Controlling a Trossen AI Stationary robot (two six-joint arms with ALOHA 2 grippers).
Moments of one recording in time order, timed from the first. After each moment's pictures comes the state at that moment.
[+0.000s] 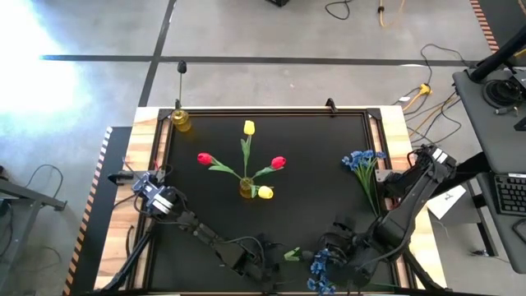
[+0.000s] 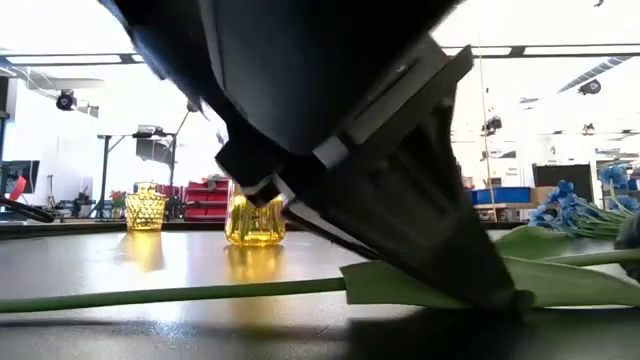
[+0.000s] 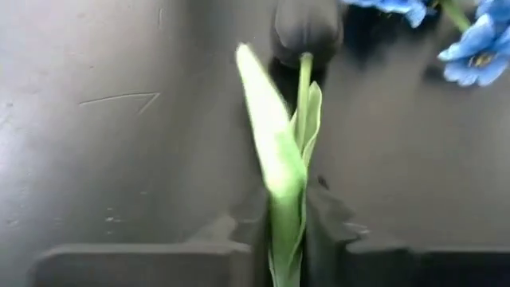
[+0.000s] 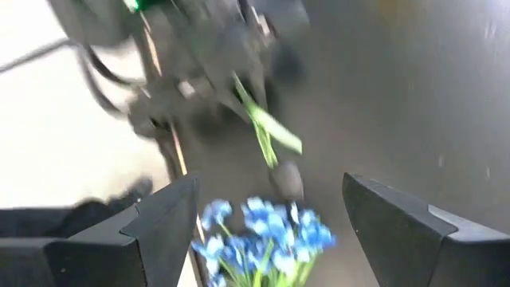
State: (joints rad) left arm -0.61 2.32 1.63 -0.25 -0.50 -0.71; right arm 0.81 1.63 1.57 -1.02 0.40 1.09
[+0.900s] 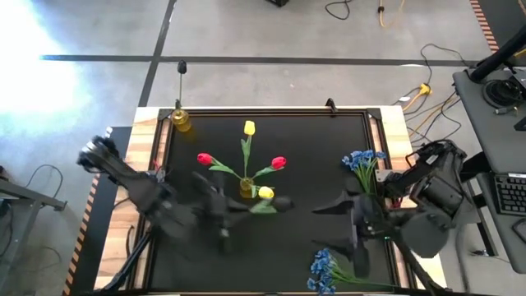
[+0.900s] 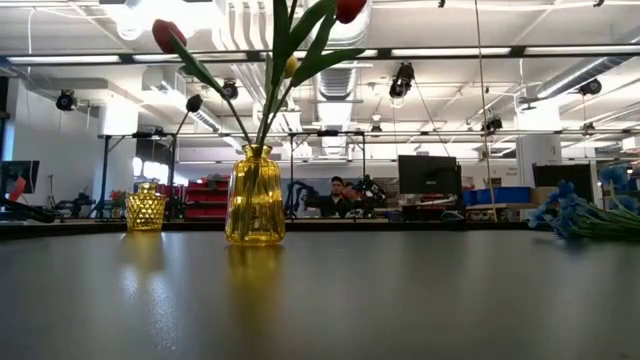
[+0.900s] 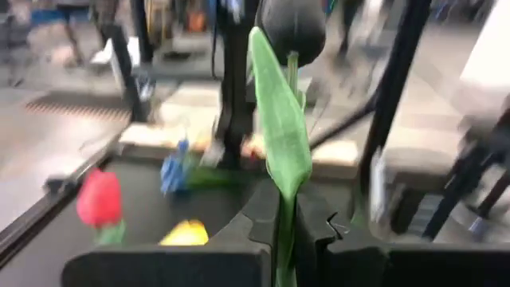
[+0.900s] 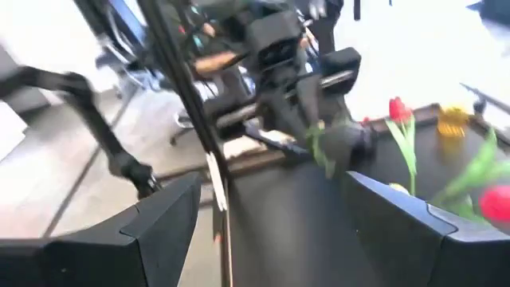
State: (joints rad) left arm -0.62 1.46 1.49 -0.33 -0.75 -0.25; right arm 0.80 1.63 2.12 -0.86 0.76 0.55
